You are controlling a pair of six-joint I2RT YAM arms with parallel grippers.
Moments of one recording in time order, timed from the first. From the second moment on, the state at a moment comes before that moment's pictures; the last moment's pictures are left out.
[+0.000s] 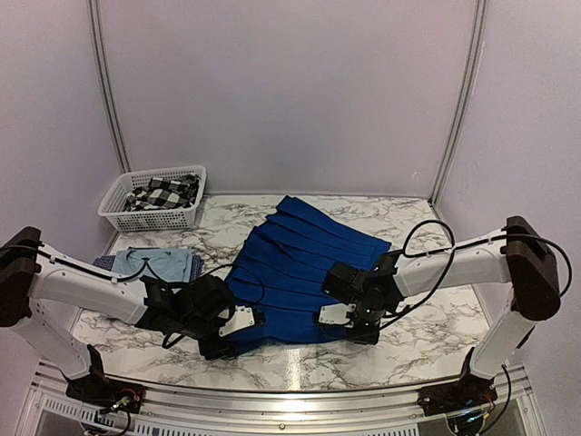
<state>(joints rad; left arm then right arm) -1.09 1.50 0.69 -0.26 -0.13 0.29 1.00 1.67 0.97 -0.80 0.16 -0.35</state>
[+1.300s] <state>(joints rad) -0.77 1.96 1.65 -0.54 -0.11 0.40 0.62 1.58 1.15 -0.86 -0.06 -0.23</state>
